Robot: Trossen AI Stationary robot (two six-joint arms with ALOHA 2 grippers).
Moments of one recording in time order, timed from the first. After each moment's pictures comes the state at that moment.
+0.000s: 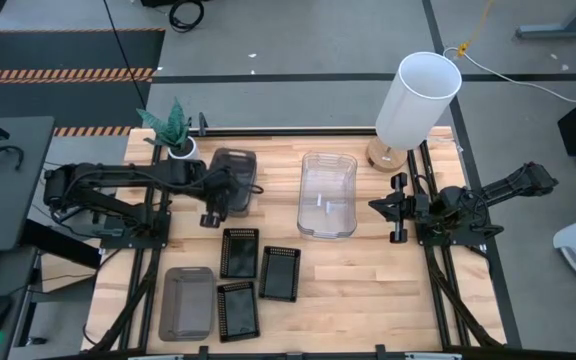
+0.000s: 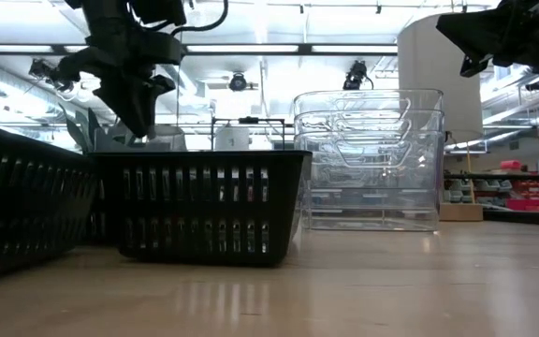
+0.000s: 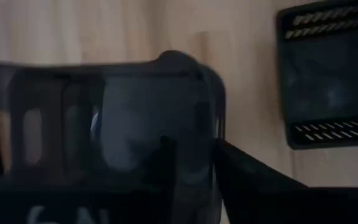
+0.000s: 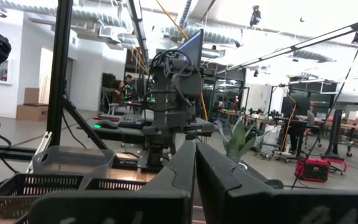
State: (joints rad) left arm 0.15 1.25 0.96 -0.88 -0.13 0.35; right arm 0.27 0.38 0.01 0.69 0.32 -0.25
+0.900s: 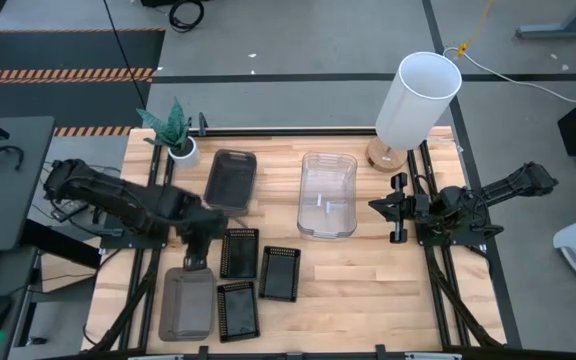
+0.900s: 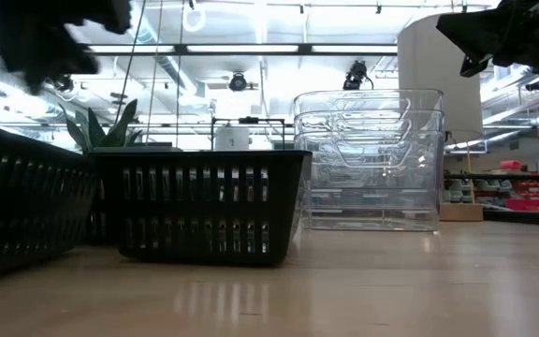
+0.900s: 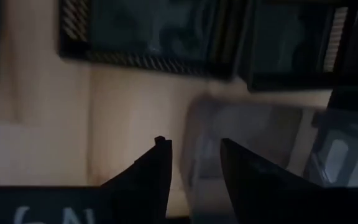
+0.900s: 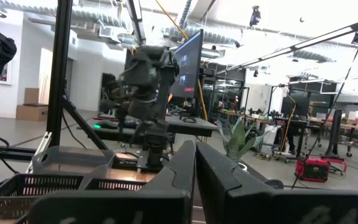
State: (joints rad) left arm -0.26 1.25 1.05 -1.15 0.19 -0.42; right arm 0.27 0.38 0.01 0.69 0.32 -0.25
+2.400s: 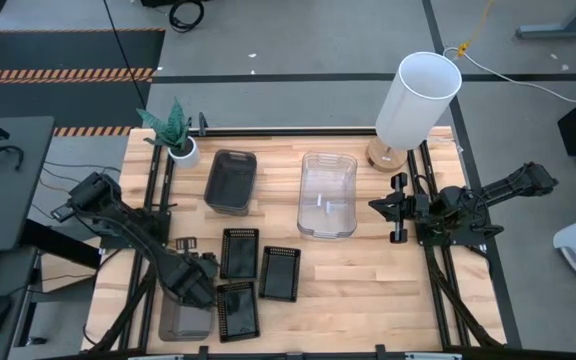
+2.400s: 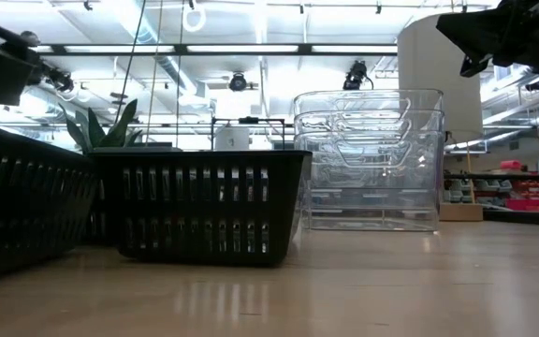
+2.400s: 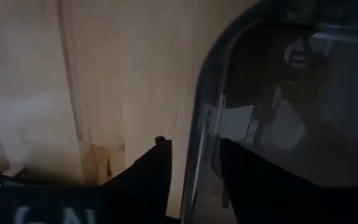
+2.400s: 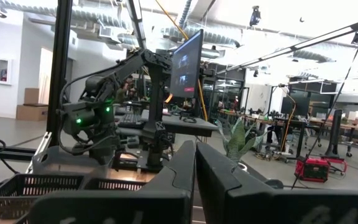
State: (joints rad) left arm -0.74 1.59 0.94 -1.09 -0.08 -0.84; right arm 0.27 0.38 0.01 0.69 0.32 -0.25
